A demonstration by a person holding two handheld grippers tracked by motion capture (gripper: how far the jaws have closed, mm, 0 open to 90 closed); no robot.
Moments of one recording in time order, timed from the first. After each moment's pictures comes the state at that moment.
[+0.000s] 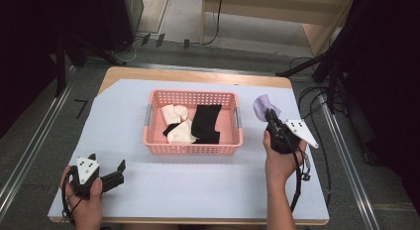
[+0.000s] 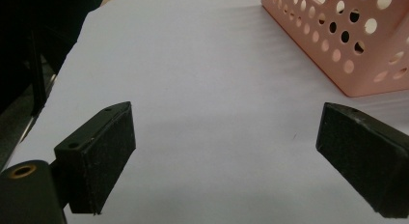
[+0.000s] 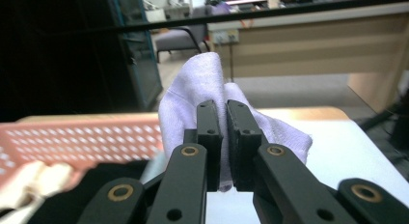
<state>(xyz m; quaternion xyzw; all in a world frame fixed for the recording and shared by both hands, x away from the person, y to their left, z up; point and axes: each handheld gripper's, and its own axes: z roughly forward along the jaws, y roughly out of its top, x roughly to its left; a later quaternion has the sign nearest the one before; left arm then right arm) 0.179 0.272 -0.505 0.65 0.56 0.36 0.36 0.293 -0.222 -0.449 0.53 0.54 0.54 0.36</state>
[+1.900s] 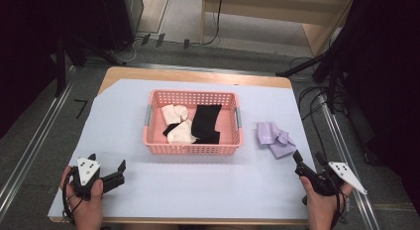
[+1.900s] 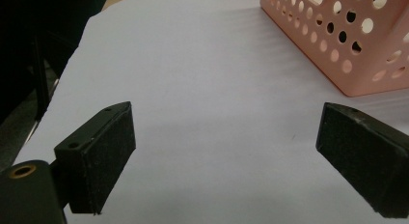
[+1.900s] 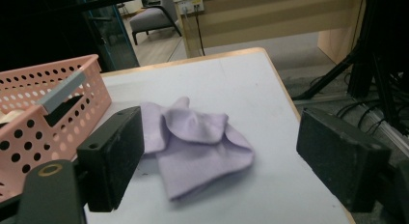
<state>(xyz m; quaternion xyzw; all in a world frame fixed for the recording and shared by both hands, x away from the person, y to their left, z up) 0.178 0.270 -0.506 0.65 0.56 0.37 0.36 0.205 -0.330 -0.500 0.60 0.53 0.51 0.32</state>
